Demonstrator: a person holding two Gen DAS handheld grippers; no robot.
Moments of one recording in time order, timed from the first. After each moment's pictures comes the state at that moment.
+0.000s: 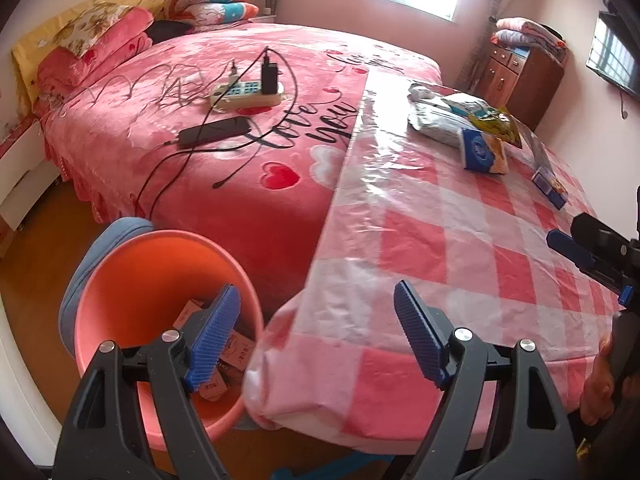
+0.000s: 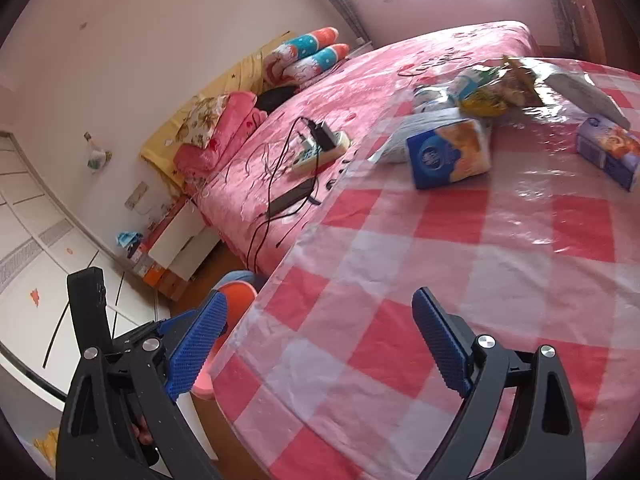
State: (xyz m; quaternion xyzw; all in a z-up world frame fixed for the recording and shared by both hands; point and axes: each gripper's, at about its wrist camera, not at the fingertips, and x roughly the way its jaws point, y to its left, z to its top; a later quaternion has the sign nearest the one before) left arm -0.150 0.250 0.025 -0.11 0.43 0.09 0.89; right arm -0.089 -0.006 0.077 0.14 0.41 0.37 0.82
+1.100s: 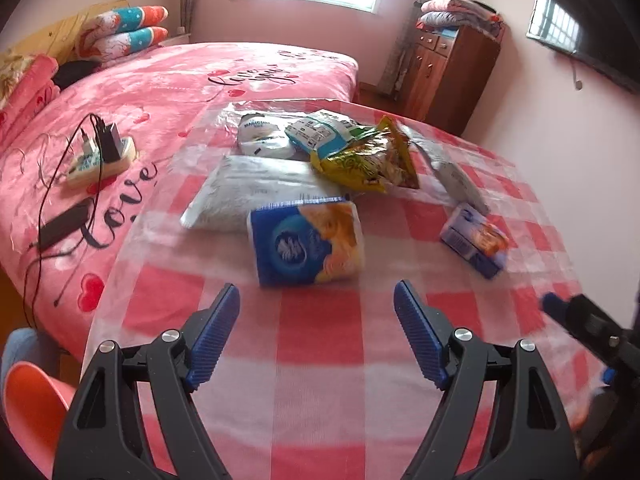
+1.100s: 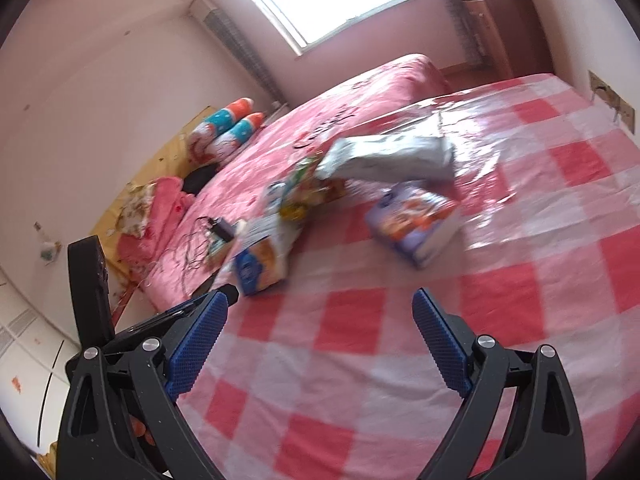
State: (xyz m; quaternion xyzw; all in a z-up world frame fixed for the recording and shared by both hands) left arm 0.026 0.097 0.040 -0.07 0.42 -0.02 0.91; right arm -0.022 -0.166 0.082 0.21 0.36 0.22 0.88
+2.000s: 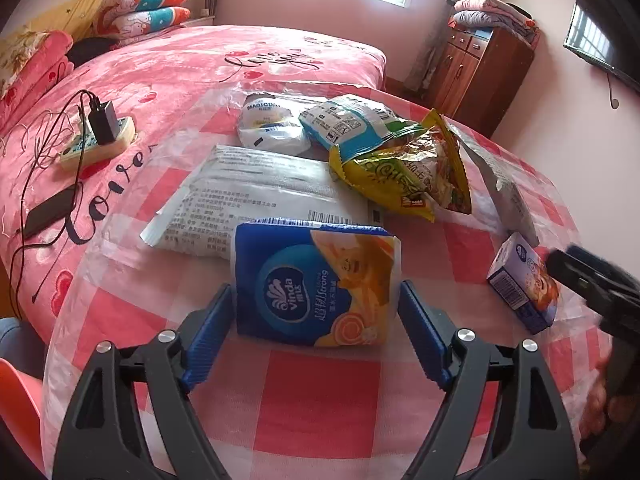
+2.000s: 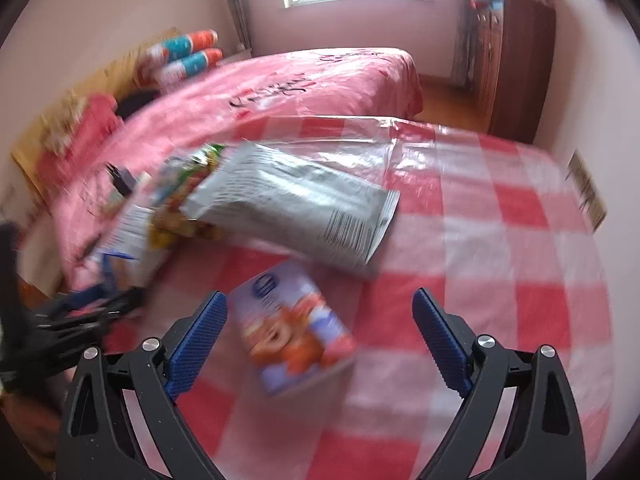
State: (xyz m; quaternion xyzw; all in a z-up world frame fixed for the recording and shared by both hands) left arm 0.081 0.095 0.007 -0.10 0.43 0.02 0.90; right arm 0.096 -0.146 0.072 -0.03 0.42 0.14 0.90
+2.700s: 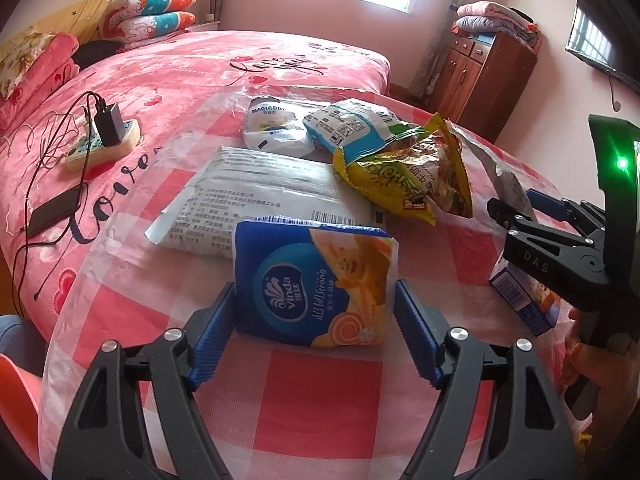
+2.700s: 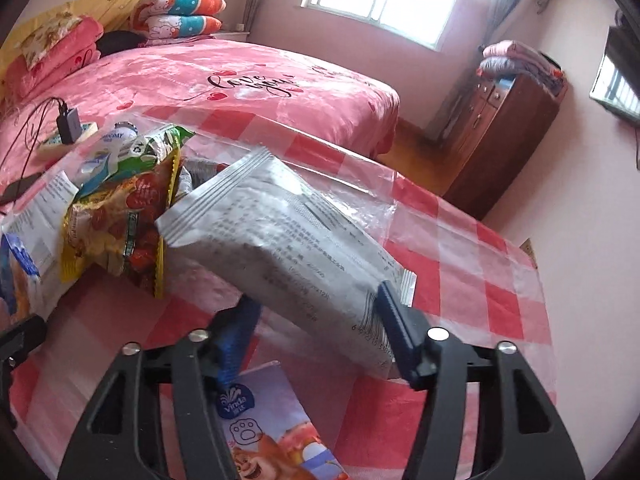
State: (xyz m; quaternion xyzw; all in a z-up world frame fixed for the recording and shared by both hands) left arm 0.075 0.093 0.006 -0.10 0.42 0.03 0.90; right arm 0.138 -0.089 0.053 -0.20 0.36 0.07 0.91
